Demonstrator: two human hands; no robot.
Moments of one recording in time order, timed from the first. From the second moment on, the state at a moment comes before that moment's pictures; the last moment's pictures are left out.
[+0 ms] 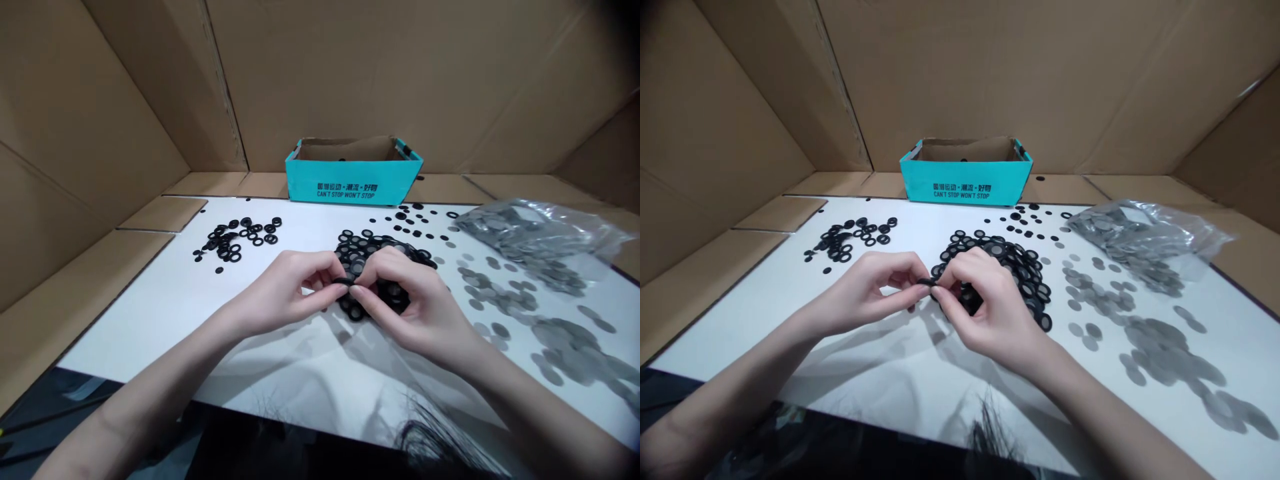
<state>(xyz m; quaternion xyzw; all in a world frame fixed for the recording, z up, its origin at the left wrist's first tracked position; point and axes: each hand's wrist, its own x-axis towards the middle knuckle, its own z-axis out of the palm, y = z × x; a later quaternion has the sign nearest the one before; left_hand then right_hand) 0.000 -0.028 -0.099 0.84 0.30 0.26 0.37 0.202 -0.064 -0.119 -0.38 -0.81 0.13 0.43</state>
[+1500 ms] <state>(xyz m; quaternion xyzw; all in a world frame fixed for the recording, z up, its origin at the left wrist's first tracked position) 0.005 -0.035 -0.099 0.88 0.24 0.37 0.19 0.199 -0.068 -0.112 -0.42 -0.73 0.28 0.46</state>
